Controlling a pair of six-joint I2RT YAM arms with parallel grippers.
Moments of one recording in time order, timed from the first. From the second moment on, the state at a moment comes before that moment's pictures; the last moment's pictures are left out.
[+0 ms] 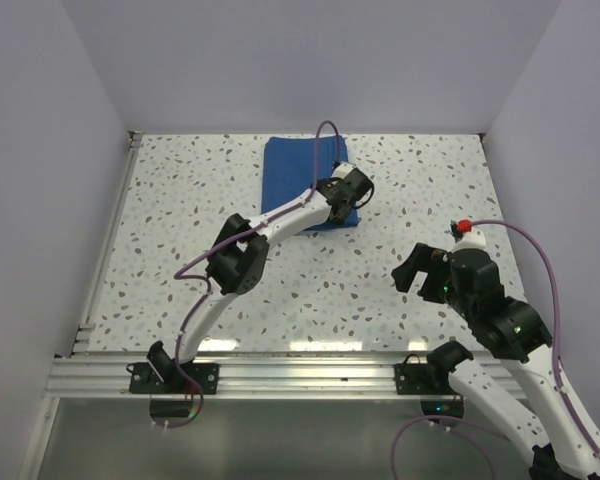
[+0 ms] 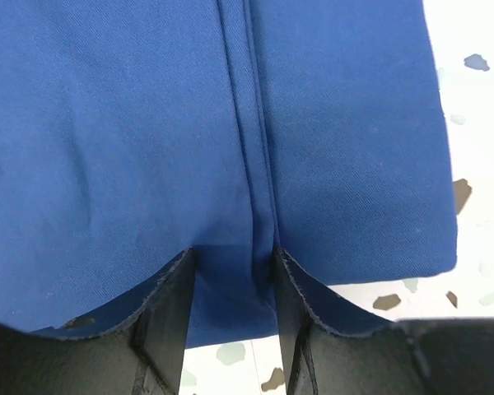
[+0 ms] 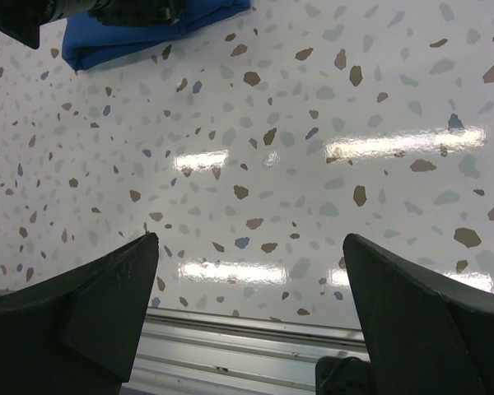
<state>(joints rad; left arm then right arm) -0.81 2.45 2.19 -0.82 -0.54 -0.48 0.49 0.54 0.86 -0.94 0.19 0.63</state>
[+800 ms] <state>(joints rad) -0.81 2.43 2.16 -0.82 -0.58 -0.38 0.49 0.75 0.86 -0.82 0.16 0.67</state>
